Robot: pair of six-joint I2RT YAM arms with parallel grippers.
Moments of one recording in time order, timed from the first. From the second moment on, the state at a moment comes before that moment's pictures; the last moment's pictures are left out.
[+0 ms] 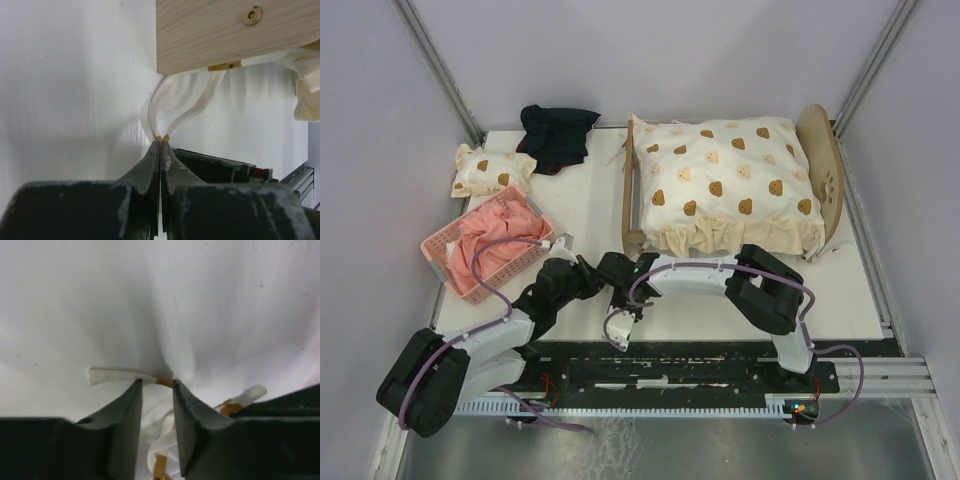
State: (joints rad) left arm -0.52 1.04 0.18 0.38 0.04 -0.83; right arm 1.14 1.99 1.33 -0.60 -0.02 -1.73
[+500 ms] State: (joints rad) left arm -0.51 1.05 0.19 0.38 0.05 -0.83; right arm 1.08 1.93 1.27 -0.55 -0.14 -1.45
